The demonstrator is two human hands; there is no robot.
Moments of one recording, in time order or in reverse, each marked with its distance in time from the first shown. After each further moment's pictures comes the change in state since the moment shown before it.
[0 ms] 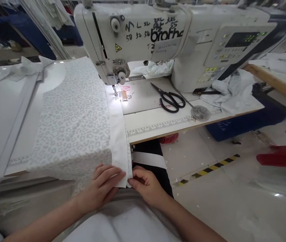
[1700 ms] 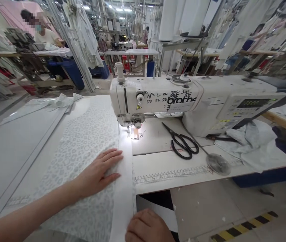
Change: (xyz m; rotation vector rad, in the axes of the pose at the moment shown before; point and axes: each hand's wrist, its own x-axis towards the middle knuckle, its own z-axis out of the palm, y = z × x) left_hand 0.084 -0.113 -0.052 0.019 -0.265 -0.333; right_hand 0.049 -0.034 -0.016 -1.079 -0.086 -1.012
